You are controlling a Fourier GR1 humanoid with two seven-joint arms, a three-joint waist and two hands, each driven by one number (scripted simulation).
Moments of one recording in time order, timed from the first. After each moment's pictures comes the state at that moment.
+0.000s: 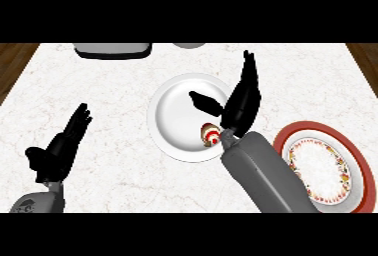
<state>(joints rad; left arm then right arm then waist) -0.08 0.22 0.09 -1.33 0.01 -0.08 -0.12 -0.65 -0.01 0.41 -1.20 0.85 -0.98 0.91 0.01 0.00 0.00</state>
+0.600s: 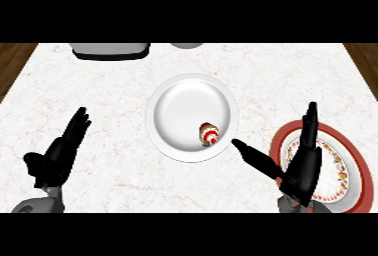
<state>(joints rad) -0.05 0.21 0.09 -1.35 0.00 -0.08 -0.12 -0.13 -0.29 0.52 -1.70 0.46 -1.10 0.51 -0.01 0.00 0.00</state>
